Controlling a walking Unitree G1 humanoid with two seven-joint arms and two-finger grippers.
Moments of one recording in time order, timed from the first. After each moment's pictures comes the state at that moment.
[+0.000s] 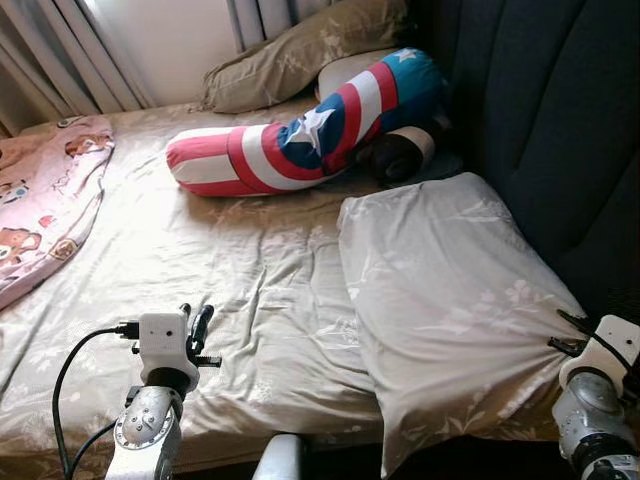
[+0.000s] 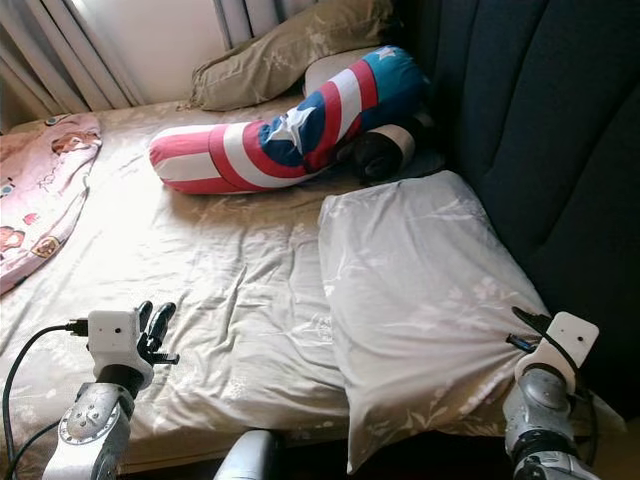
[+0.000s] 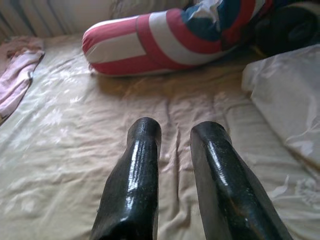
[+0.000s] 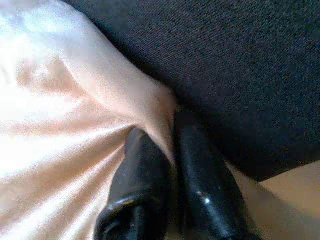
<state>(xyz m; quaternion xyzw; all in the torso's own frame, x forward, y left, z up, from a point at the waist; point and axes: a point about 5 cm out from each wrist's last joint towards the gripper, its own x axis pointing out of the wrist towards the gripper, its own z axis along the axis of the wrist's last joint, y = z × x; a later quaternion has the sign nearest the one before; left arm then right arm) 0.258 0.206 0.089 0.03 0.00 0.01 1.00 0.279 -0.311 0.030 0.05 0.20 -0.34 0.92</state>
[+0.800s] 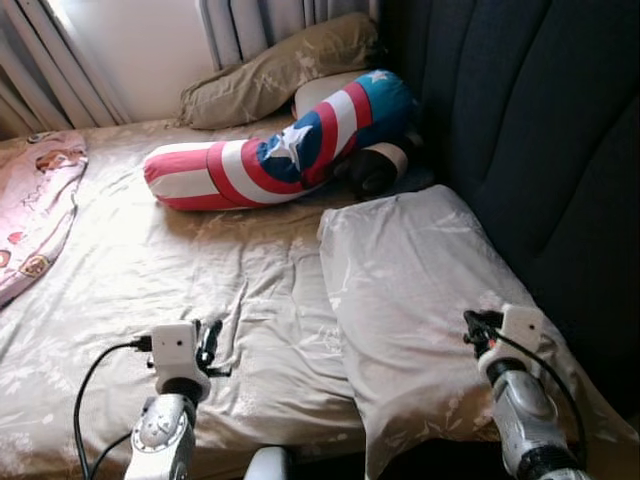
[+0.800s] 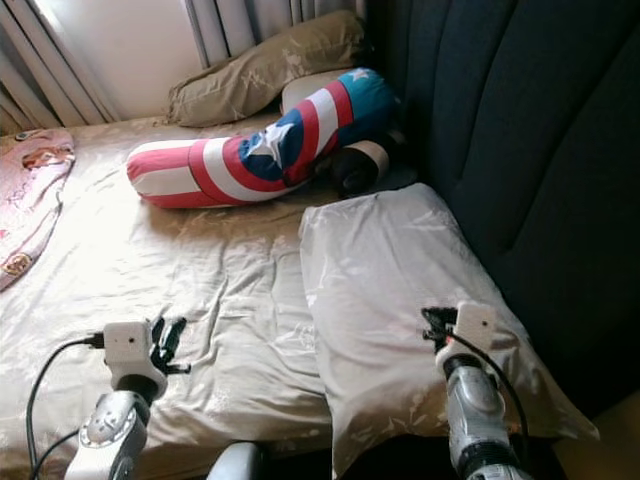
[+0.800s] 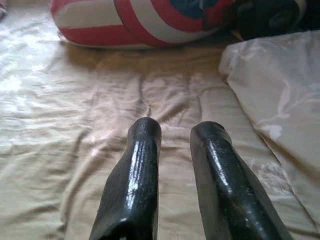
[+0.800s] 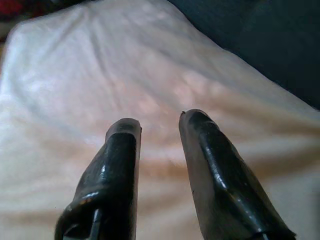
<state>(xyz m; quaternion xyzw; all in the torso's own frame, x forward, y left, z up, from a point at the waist) 0.258 0.198 0.044 -0.02 0.07 0.02 1.00 0.282 -0.231 0.010 0.05 0.15 -0.08 0.98</state>
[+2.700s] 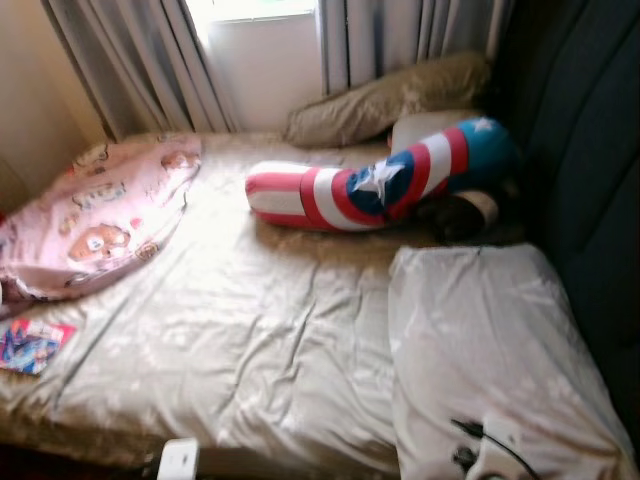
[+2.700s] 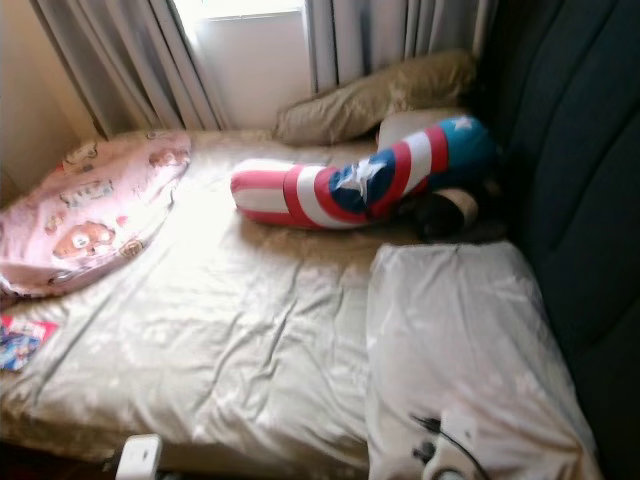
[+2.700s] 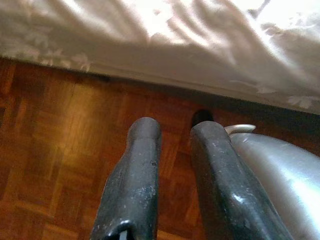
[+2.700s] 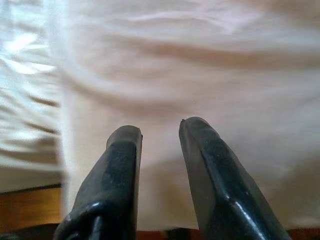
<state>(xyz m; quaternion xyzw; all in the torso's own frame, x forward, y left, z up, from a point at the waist) 0.167 0.219 -0.084 -0.02 0.44 0.04 0.90 0.196 -0.189 -0.076 0.09 0.41 -0.11 0.90</state>
